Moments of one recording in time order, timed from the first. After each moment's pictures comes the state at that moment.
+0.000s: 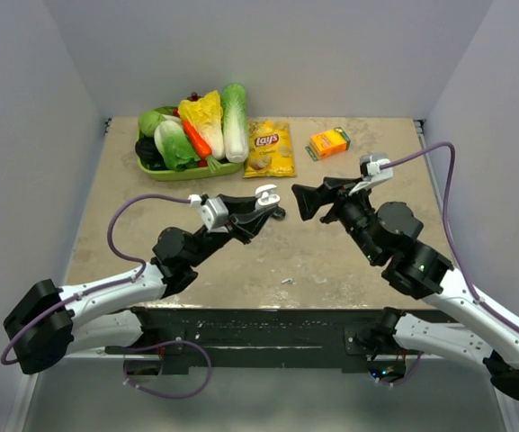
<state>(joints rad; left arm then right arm) -0.90 1.12 0.57 1.00 0.07 -0.06 0.91 0.81 0.97 -0.11 0.41 0.35</state>
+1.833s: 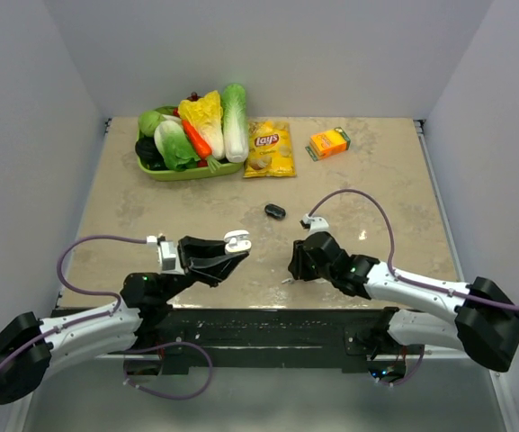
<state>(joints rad) -0.92 0.78 0.11 1.29 0.20 -0.32 0.89 1.13 0.51 -0.16 0.19 0.65</state>
